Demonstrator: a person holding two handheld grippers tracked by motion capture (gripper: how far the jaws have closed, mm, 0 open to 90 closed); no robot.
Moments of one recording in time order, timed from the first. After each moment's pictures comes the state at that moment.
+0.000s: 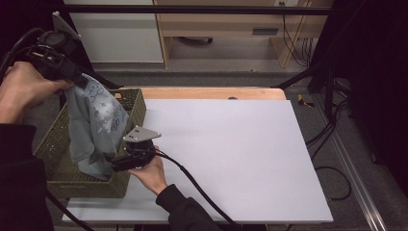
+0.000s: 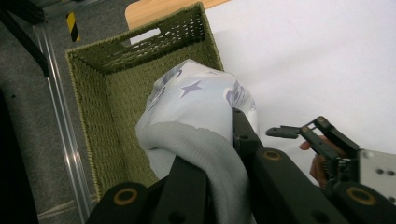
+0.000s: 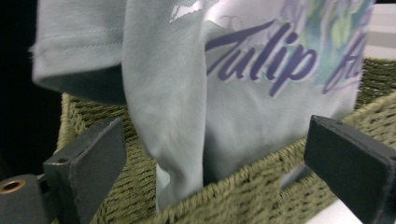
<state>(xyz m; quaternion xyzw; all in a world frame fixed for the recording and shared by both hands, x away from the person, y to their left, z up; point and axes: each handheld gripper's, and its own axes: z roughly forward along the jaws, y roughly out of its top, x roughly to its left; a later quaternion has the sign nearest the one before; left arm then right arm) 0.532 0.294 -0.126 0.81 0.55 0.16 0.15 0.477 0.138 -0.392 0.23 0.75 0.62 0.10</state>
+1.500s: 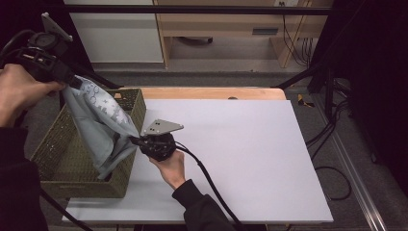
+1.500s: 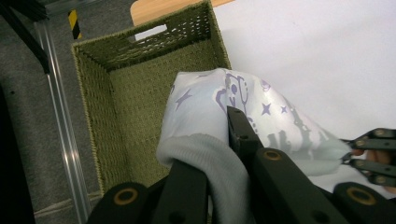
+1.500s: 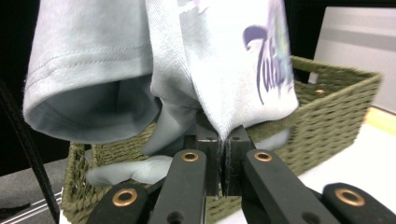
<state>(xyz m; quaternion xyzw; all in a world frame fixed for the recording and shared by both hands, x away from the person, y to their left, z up) 0.527 0.308 -0.126 0.80 0.56 0.16 0.16 0.480 0.079 -0.365 0.22 0.75 0.61 0.10</state>
